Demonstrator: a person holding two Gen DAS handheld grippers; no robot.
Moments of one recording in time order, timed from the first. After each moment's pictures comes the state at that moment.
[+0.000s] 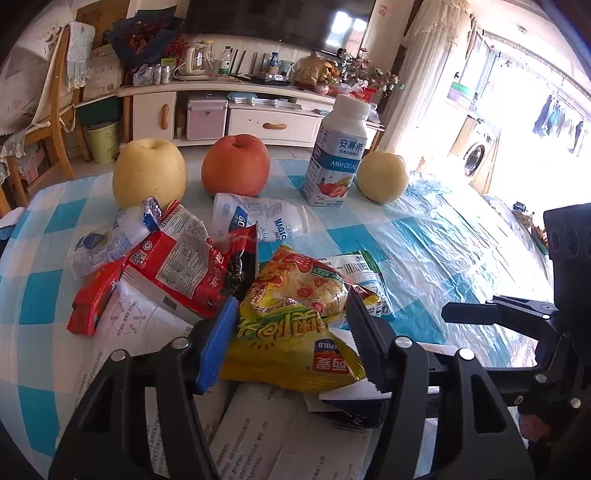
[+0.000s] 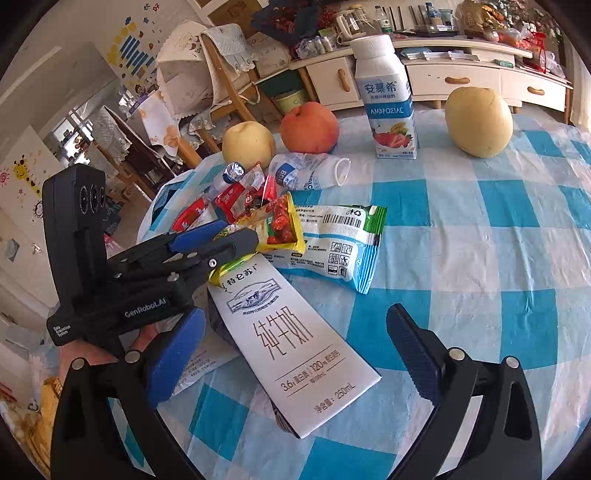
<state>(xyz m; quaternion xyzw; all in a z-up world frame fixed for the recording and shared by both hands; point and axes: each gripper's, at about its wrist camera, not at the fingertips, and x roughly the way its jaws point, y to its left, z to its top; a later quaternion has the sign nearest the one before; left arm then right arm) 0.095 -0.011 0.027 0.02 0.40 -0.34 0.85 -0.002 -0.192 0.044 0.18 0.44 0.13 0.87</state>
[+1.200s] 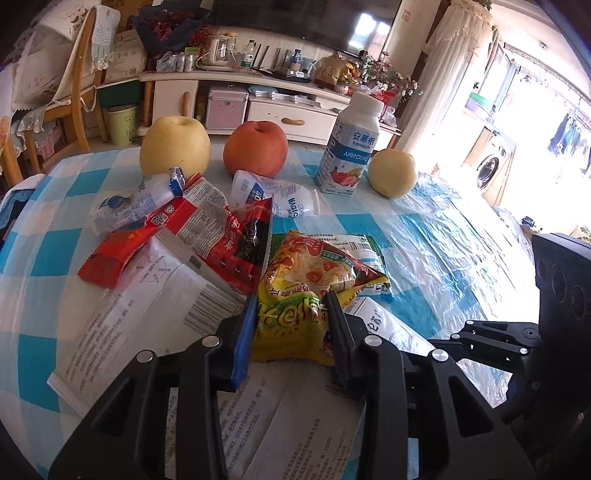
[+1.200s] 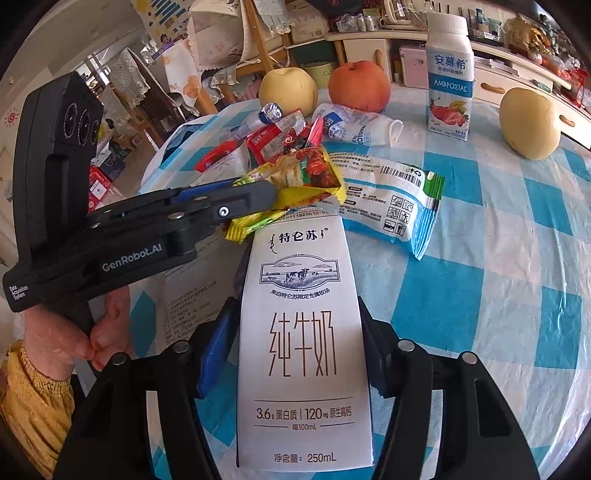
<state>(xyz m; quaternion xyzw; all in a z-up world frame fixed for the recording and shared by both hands) 0.069 0.006 0.027 0.00 0.41 -0.31 0.86 -0.007 -0.148 0.029 0.10 0.48 0.16 0.86</state>
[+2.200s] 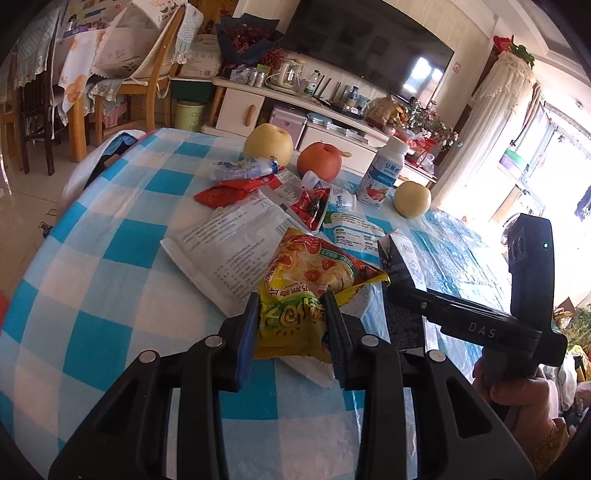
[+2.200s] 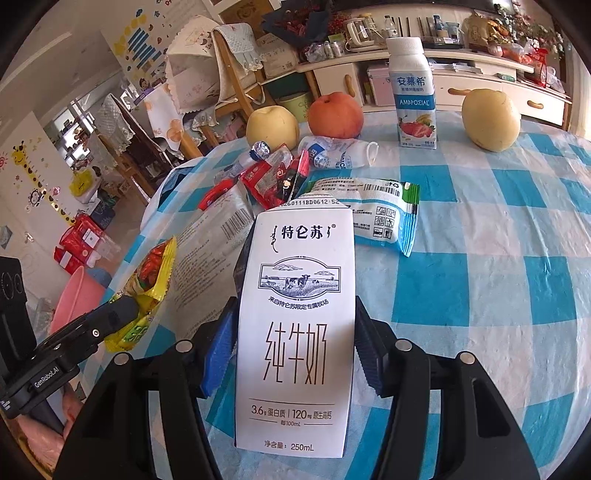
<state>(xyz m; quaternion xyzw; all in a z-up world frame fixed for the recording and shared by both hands) -0.029 0.095 0.050 -0.08 0.39 -0.20 0.89 -0.027 -0.145 0.042 0.15 0.43 0.11 0.88</state>
